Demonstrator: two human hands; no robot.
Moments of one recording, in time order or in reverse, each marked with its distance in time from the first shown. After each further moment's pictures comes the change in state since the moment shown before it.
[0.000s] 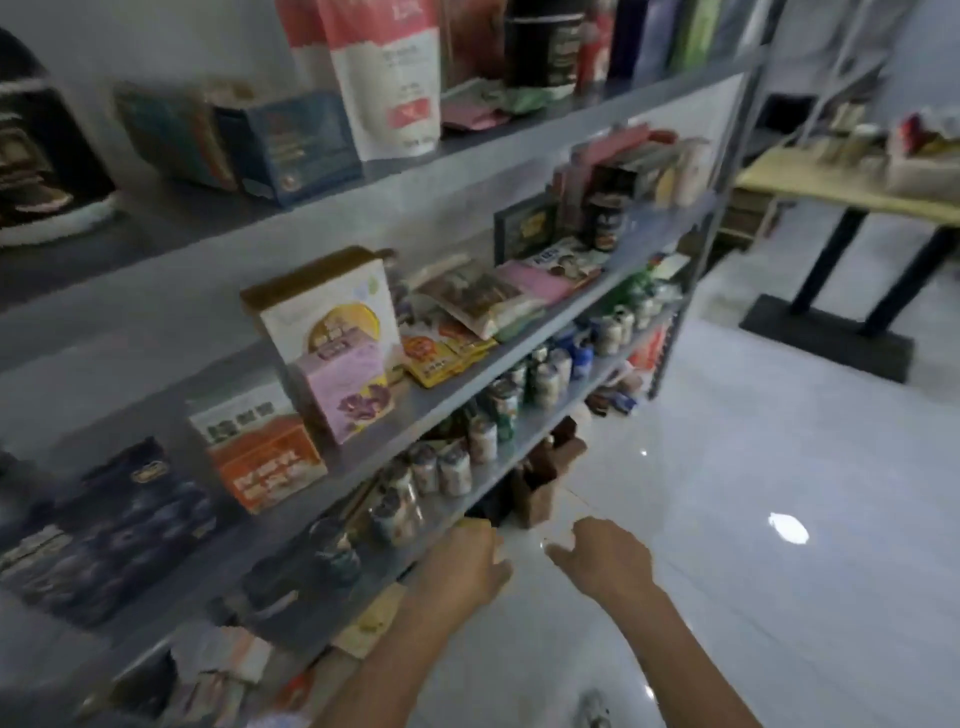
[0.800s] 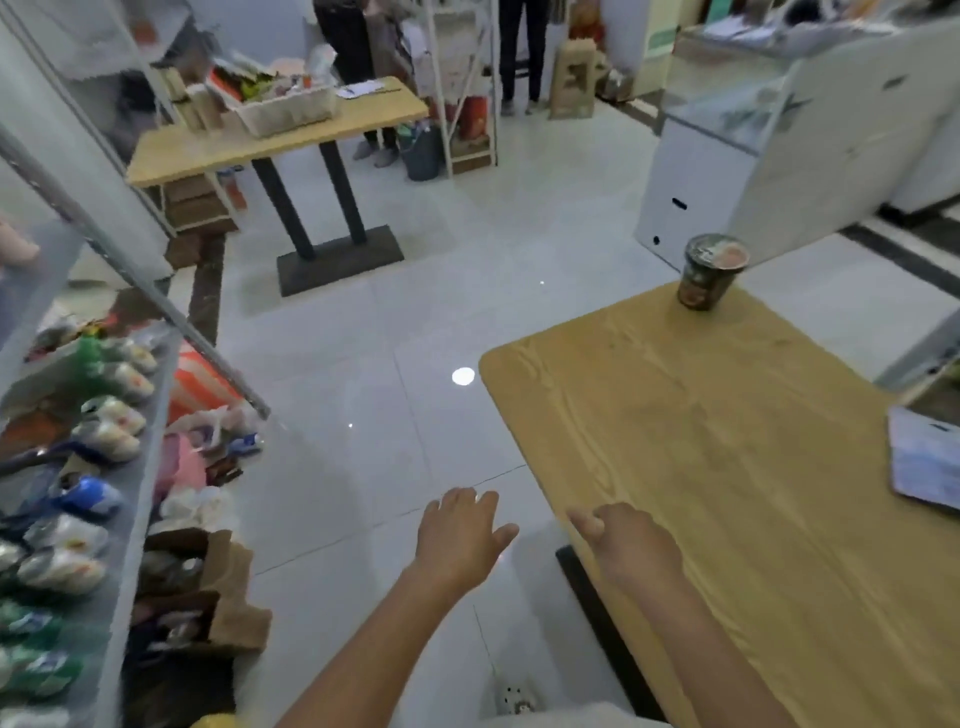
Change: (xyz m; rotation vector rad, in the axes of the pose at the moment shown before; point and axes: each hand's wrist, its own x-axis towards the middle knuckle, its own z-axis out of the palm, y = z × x) left_hand -0.022 0.410 0.160 0.590 -0.282 1.021; right_hand -0.206 0.386 0.082 0.542 0.334 1.038
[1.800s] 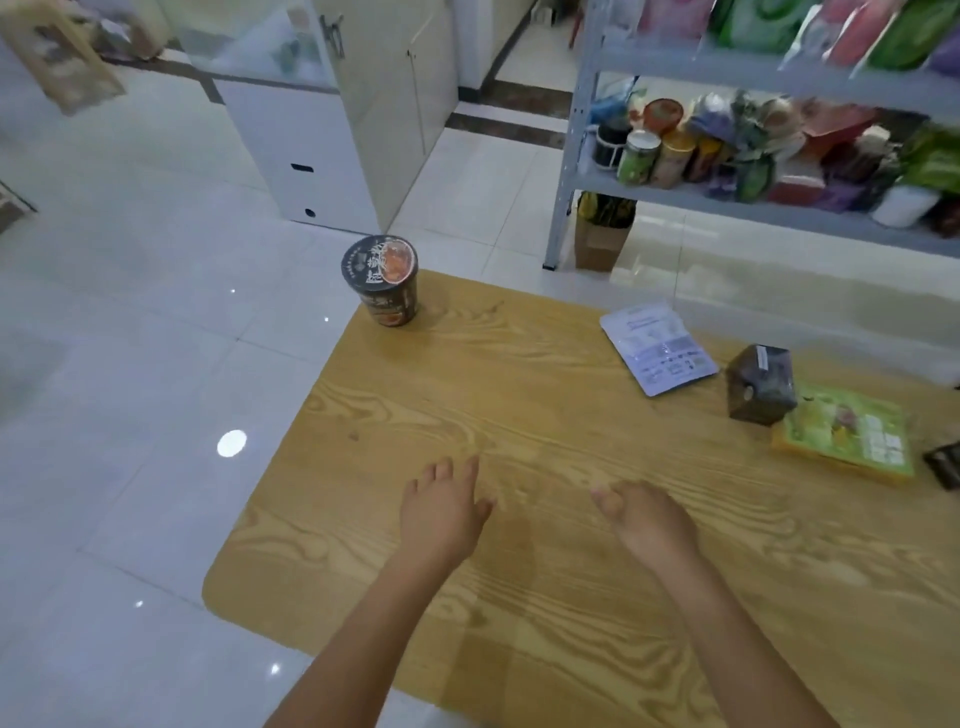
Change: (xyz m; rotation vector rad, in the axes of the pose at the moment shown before) left_hand 0.258 0.201 -0.046 0.316 -0.157 0.659; right_hand 0.089 0.177 -0.048 0.359 0.119 0.830
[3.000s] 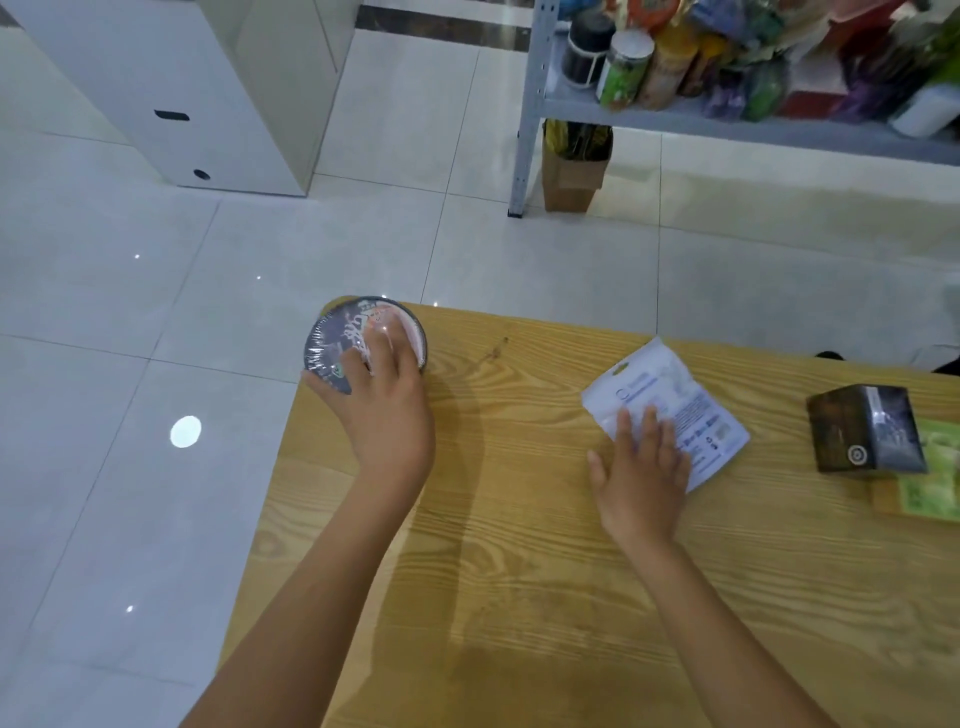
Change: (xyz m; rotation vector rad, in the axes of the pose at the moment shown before) left_hand 0.283 -0.063 -0.080 0.303 0.687 -0.085; right_hand 0.192 -0.086 0.010 -0.052 0.228 0.235
